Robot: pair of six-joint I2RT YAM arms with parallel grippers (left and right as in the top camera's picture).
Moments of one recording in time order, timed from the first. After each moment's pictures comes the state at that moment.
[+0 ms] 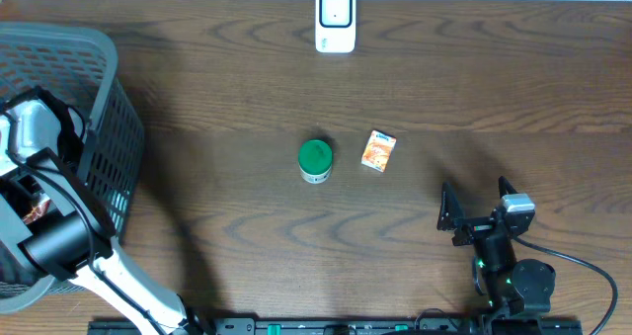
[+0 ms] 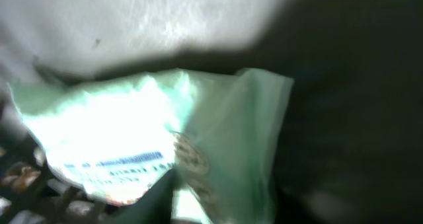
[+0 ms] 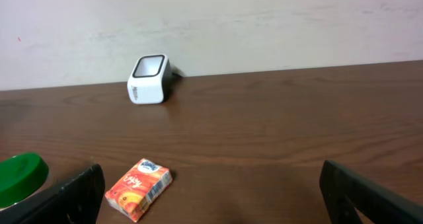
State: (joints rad) left arm 0.57 2.08 1.52 -1.38 -0.08 -0.62; right arm 0.01 0.01 0.01 -0.06 -0.14 0.15
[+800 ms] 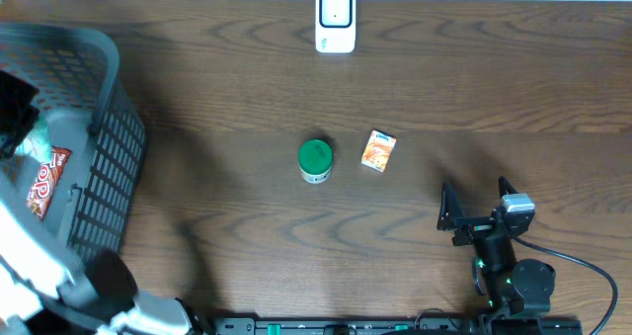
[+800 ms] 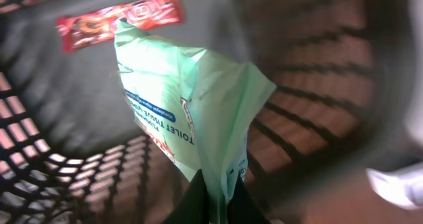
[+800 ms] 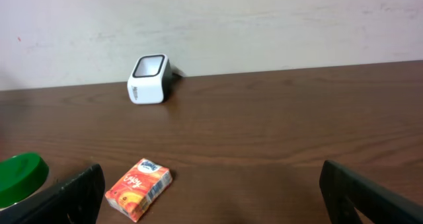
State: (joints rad) left arm 0.58 1.70 2.23 -1.68 0.11 -0.53; right arm 0.01 0.01 0.01 -0.06 -0.14 0.15
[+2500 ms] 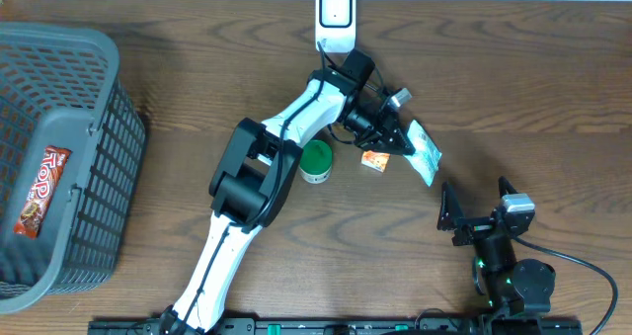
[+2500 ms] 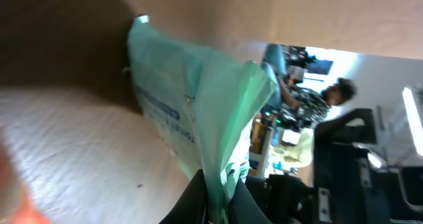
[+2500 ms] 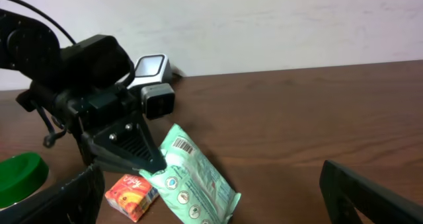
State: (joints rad) left arm -0.56 2.46 1.92 -0.81 1.20 -0.25; right arm 0.01 0.01 0.01 -0.06 -0.14 0.15
